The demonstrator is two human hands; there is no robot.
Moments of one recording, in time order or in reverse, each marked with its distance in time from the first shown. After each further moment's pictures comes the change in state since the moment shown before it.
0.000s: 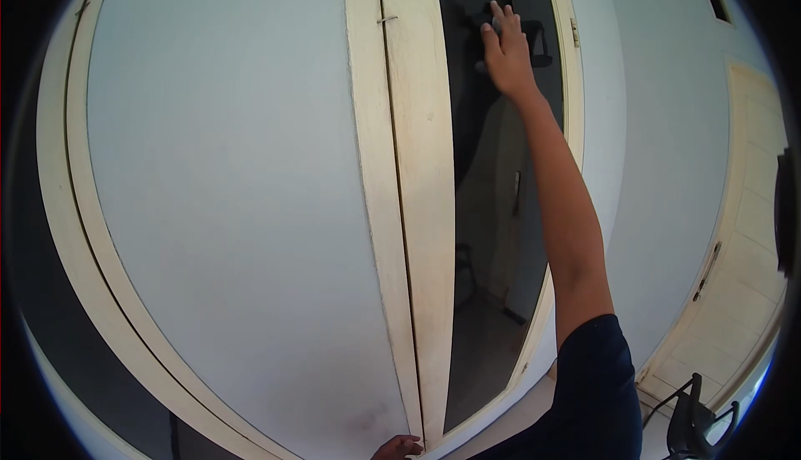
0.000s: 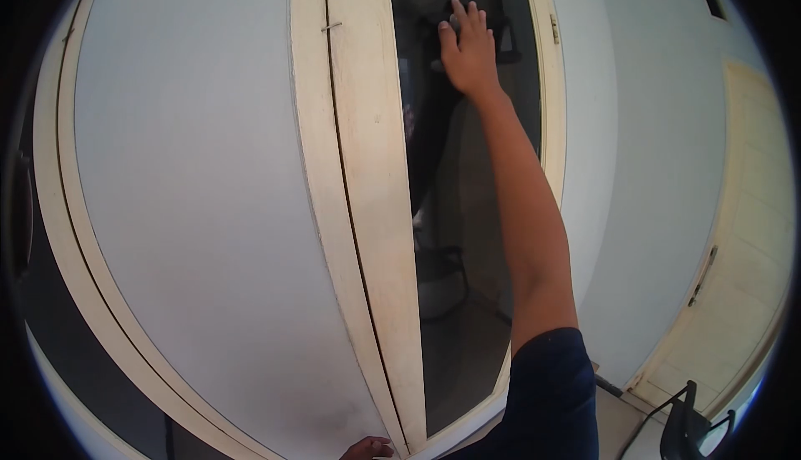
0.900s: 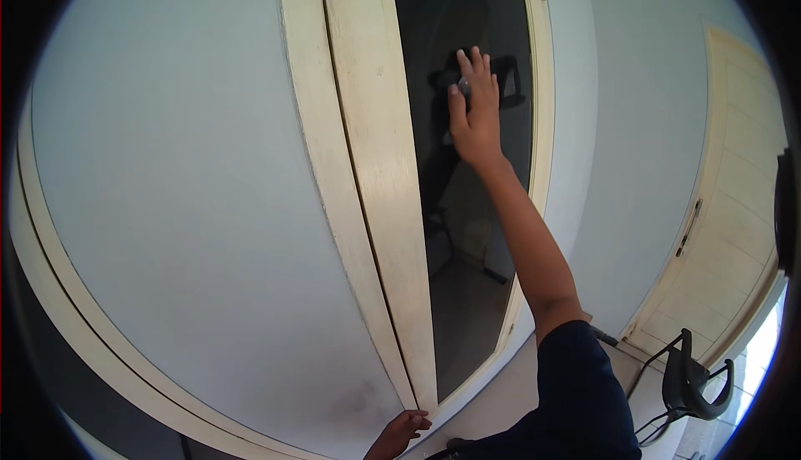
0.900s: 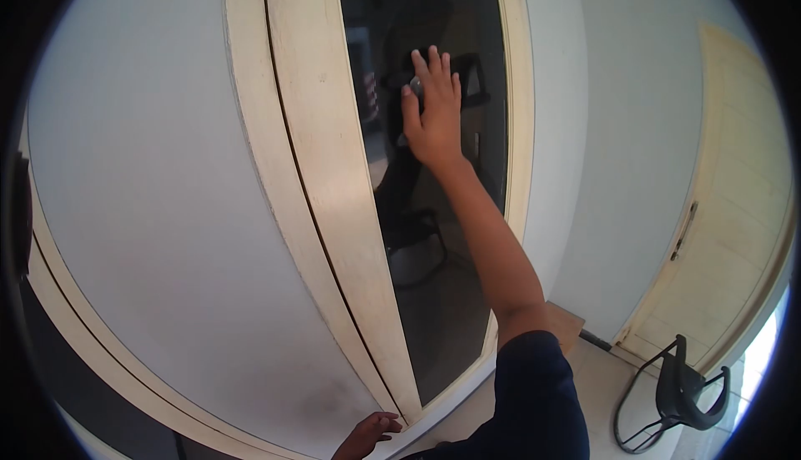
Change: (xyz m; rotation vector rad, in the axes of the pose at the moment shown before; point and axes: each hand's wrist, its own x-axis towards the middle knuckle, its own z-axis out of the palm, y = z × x) left_hand 0.018 -0.001 0.011 -0.014 -0.125 0.009; right_hand -0.150 -0.043 -0.034 -0.027 -0.054 0.190
